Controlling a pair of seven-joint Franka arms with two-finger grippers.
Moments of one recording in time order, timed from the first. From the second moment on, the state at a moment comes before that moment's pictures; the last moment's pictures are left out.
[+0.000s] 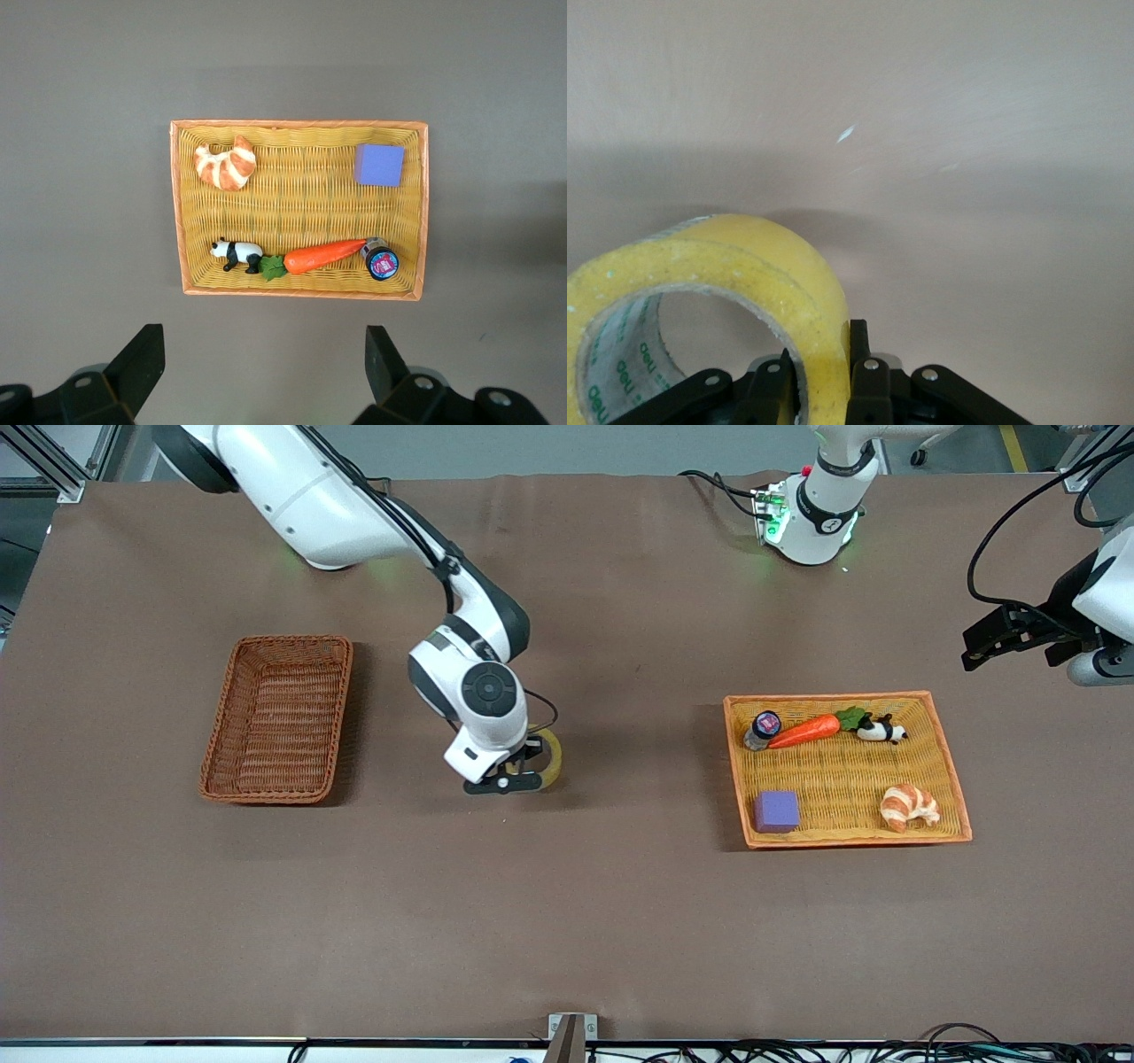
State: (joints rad) left arm -0.03 0.02 -0.05 -1.52 0.03 1.53 -0.10; right arm 0.37 0.65 0.30 -1.53 -0.22 2.05 0.69
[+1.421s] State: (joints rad) left arm -0.04 0.02 -0.06 -1.52 0.03 1.53 -0.10; right arm 0.28 0.18 -0.41 -2.29 0.00 2.37 -0.46
